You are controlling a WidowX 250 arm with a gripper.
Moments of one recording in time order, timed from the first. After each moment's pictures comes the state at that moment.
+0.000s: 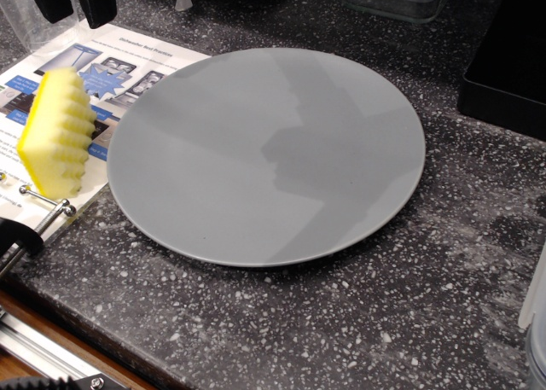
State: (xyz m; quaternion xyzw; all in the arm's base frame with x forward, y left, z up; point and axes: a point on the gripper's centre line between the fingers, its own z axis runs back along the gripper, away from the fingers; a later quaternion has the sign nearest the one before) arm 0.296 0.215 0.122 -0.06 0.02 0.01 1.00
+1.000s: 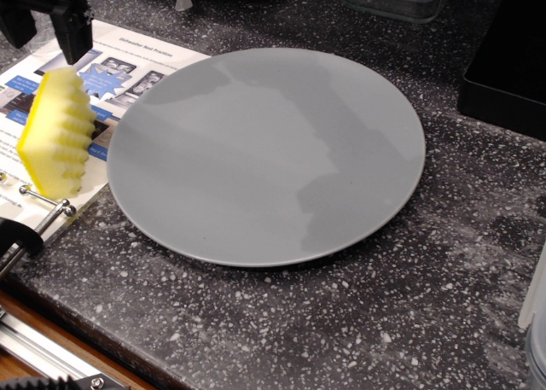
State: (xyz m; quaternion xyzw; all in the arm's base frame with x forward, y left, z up) arm 0.257 0.217 0.121 0.07 -0.06 0.09 0.99
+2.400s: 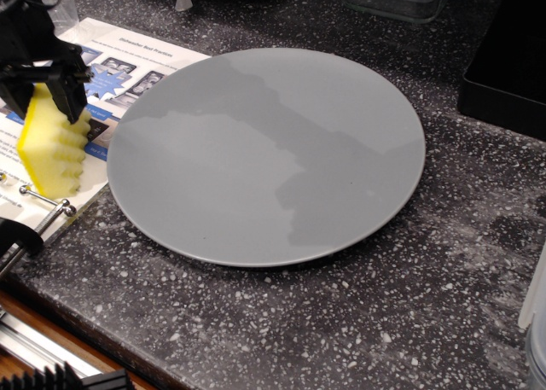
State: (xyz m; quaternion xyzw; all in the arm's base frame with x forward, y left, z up) arm 0.235 0.217 0.062 0.00 -0.07 0.19 0.98
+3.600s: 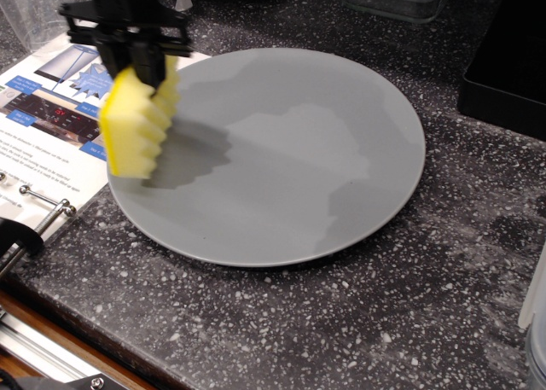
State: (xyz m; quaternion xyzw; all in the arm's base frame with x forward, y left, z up) arm 0.271 0.129 0.095 0.03 -0.05 0.15 0.99
